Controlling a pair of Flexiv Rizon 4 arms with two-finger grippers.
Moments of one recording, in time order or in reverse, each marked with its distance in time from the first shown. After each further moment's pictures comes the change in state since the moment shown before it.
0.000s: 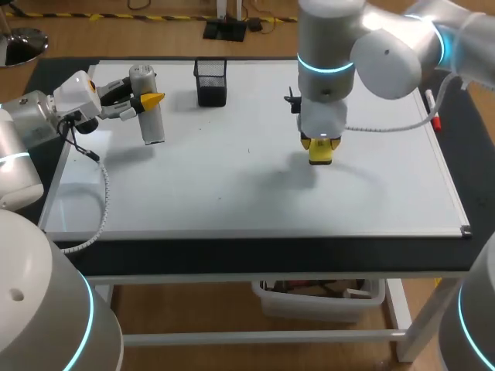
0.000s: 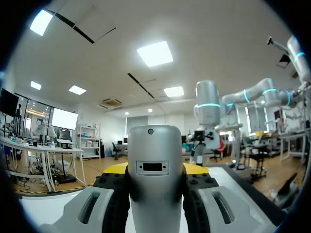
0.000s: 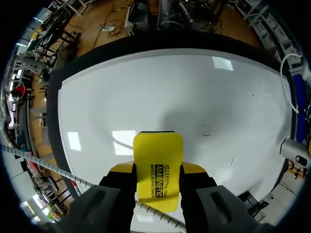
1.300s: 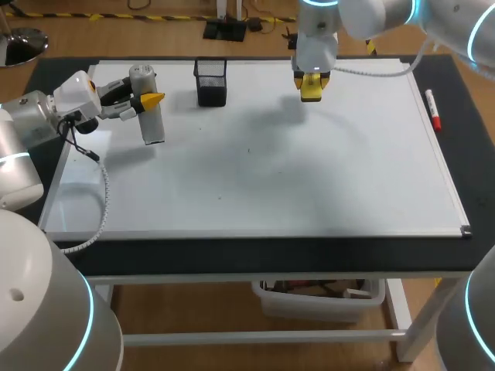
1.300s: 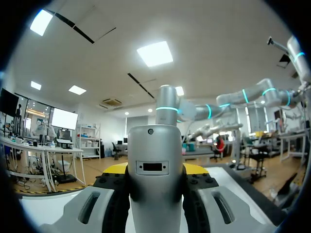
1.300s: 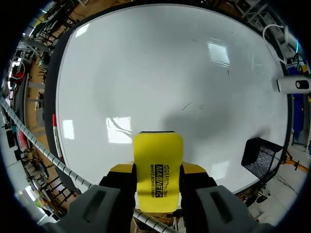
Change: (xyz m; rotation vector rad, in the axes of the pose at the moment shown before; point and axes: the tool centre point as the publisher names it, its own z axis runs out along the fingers) left arm 0.000 0.000 0.000 0.000 0.000 0.000; right arm -0.020 -0.200 0.010 0.013 -0.034 -0.050
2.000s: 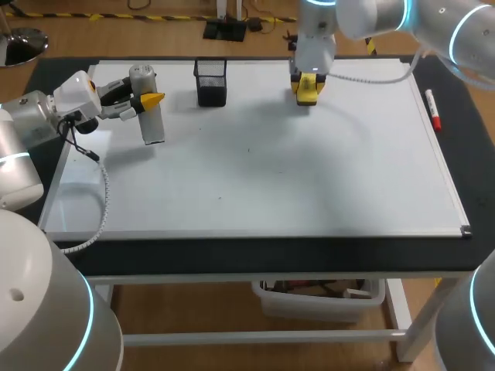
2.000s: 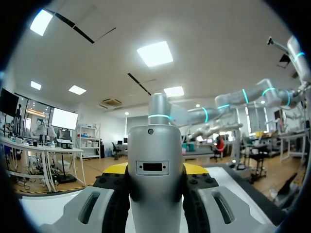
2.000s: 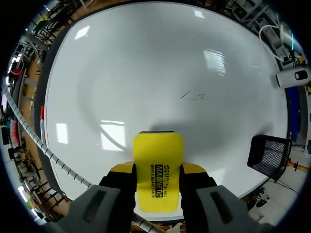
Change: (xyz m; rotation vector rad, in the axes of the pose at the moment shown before) left arm 0.000 0.000 0.000 0.000 0.000 0.000; right arm -0.008 -0.016 0.035 -0.078 -0.046 -0.015
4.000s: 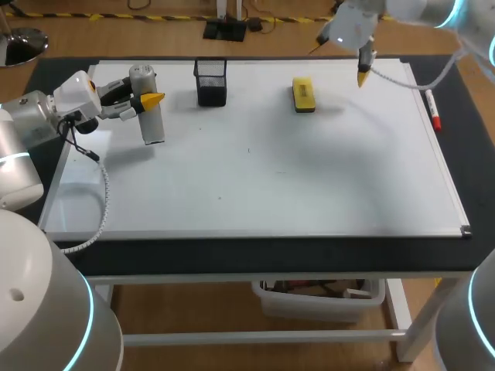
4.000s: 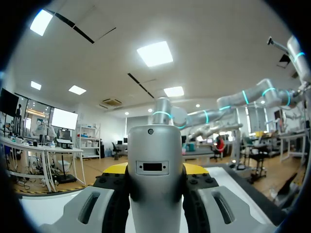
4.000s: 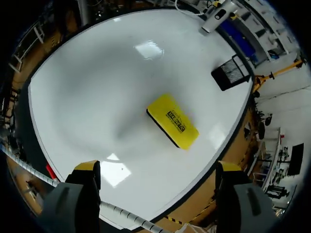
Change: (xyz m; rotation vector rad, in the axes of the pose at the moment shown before) left arm 0.000 0.000 0.000 0.000 0.000 0.000; right arm 0.072 -0.034 -0.052 -0.042 -0.281 0.691
